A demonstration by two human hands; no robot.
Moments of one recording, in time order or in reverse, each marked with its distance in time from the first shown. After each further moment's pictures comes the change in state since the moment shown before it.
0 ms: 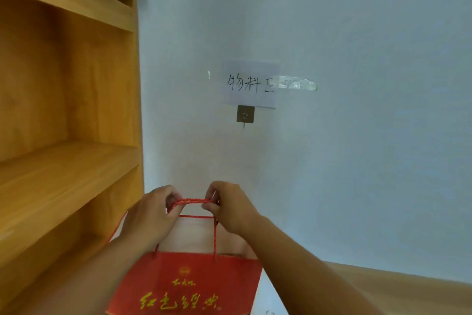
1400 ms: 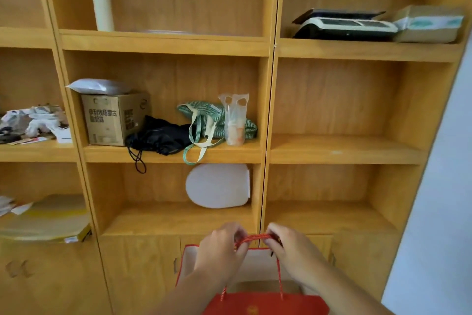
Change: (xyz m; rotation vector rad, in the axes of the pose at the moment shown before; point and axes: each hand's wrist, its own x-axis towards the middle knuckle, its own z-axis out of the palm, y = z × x) left_hand -0.616 0.291 -0.051 0.518 0.600 -0.892; right_hand -0.473 -0.111 -0.069 0.196 -0.754 -0.974
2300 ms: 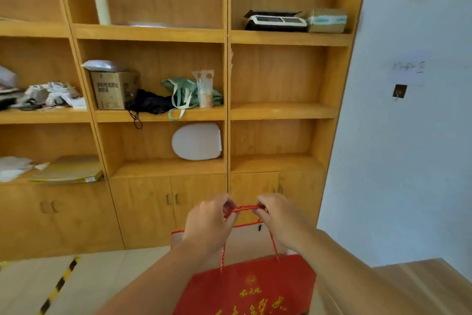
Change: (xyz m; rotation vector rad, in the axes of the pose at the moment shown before) left_hand -0.406 0.192 -0.023 0.029 0.064 0.117; right_hand -0.451 -0.044 -0.087 -0.105 0.049 -0.044
